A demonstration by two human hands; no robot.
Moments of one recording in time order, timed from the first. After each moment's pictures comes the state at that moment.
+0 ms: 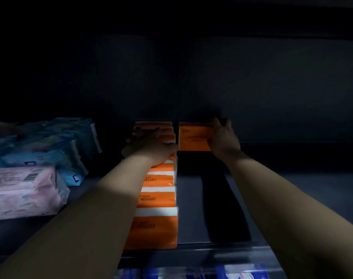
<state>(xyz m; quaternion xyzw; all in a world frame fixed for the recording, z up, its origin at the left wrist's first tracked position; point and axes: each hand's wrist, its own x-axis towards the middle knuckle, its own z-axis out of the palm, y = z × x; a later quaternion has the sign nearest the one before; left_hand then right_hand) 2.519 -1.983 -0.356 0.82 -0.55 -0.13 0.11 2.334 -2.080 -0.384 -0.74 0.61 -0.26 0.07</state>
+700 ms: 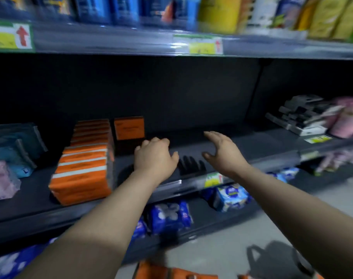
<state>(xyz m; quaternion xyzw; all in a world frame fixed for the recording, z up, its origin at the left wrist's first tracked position) 2.323 -1.830 -0.323 0.65 -0.73 0.02 0.20 2.124 -1.854 -0.336 -0.74 0.62 -0.25 0.03</state>
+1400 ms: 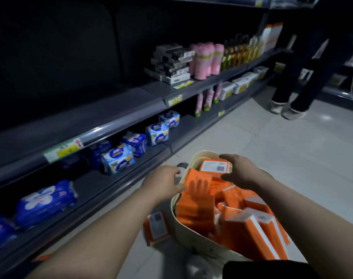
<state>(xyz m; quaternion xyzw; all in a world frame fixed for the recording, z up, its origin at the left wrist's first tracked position) 1.997 -1.683 -0.447 0.38 -0.90 -0.22 0.03 1.794 -1.571 -0.408 -0.49 0.85 -0.08 0.16</state>
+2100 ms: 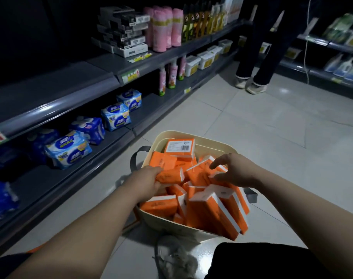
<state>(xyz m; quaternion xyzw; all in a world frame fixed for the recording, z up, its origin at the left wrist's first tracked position) 1.948 -1.659 -0.509 0.31 -0.92 -0.25 -0.07 1.749 -1.491 -0.427 -0.48 0.86 -0.03 0.20</state>
